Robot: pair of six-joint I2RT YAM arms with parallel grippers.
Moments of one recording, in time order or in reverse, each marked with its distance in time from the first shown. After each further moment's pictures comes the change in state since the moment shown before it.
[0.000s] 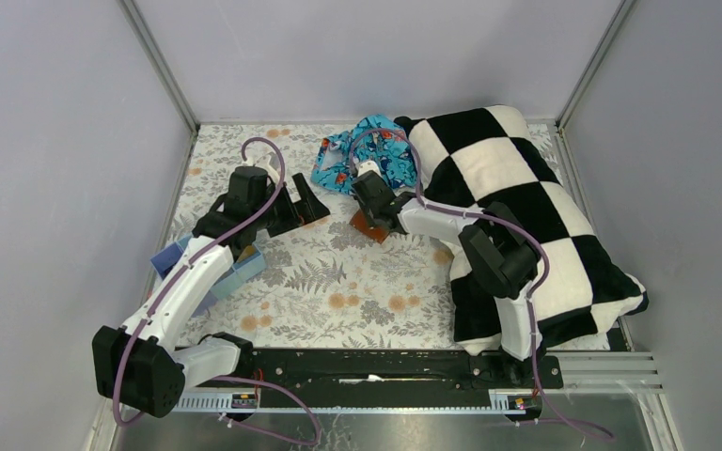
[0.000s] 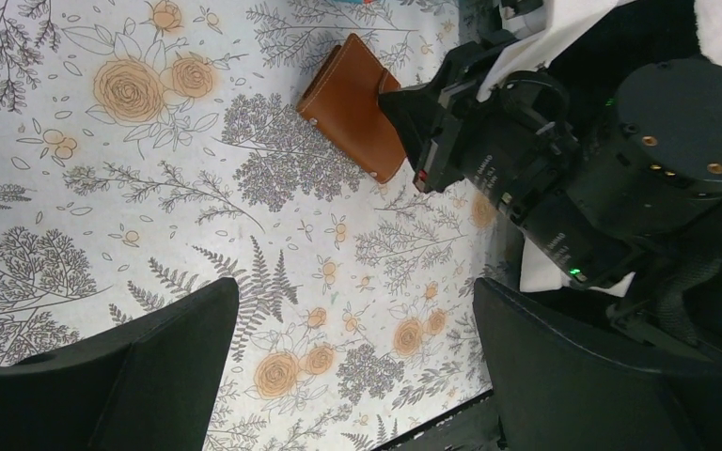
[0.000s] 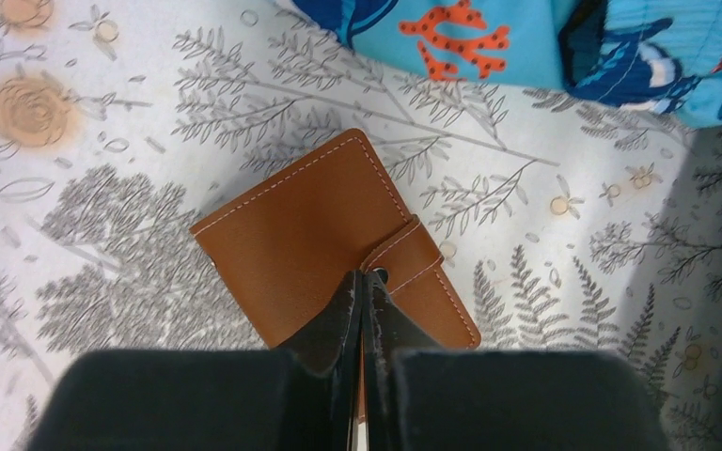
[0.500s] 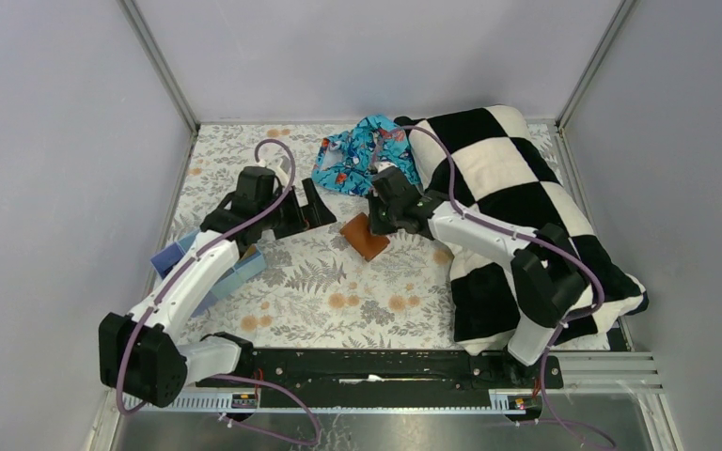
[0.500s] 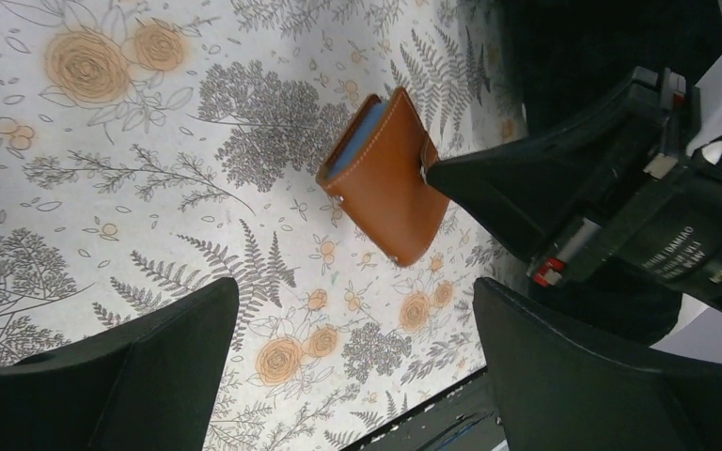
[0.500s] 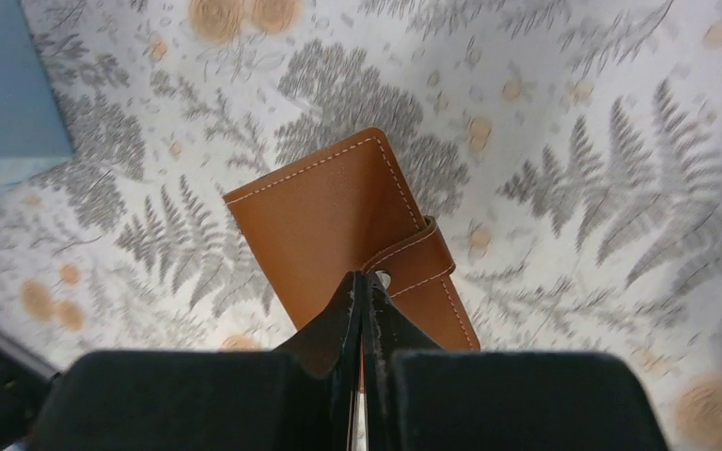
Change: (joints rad) left arm -0.011 0.041 -0.006 0.000 0.060 0.042; right arm -0.003 -0.286 -0.109 -0.149 -0.301 0.260
